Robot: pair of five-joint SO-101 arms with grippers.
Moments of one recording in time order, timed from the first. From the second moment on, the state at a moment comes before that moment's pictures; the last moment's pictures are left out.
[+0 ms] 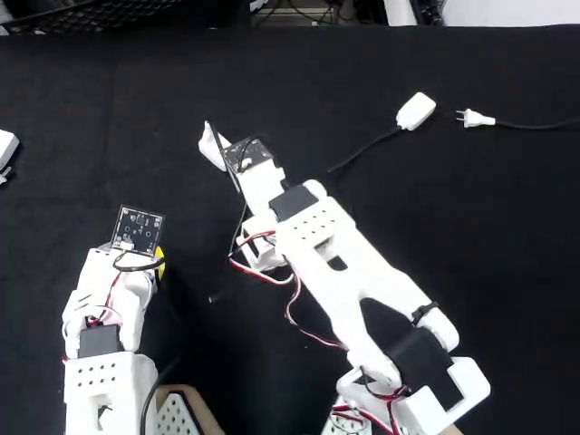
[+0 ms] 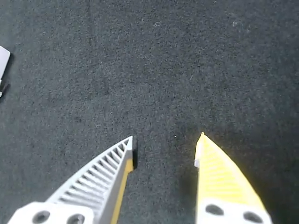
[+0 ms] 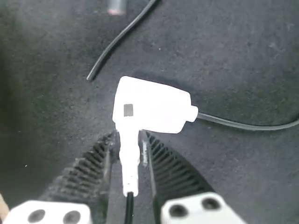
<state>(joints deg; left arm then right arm) -15.1 -81.8 96.8 32.7 -27.4 -32.9 -7.7 29.7 68.9 -5.8</state>
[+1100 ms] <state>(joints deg) -15.1 -81.8 96.8 32.7 -27.4 -33.2 11.5 14.1 73.9 -5.9</state>
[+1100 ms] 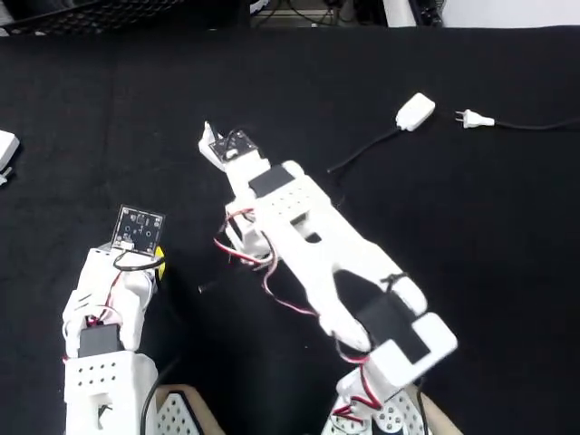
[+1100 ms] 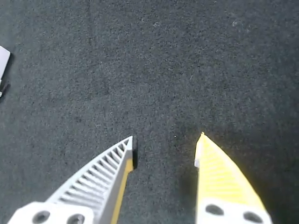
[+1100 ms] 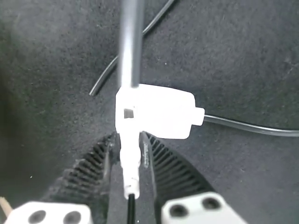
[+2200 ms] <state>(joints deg) -15.1 -81.8 96.8 32.7 -27.4 -28.2 26.4 -2.7 83.4 -5.3</state>
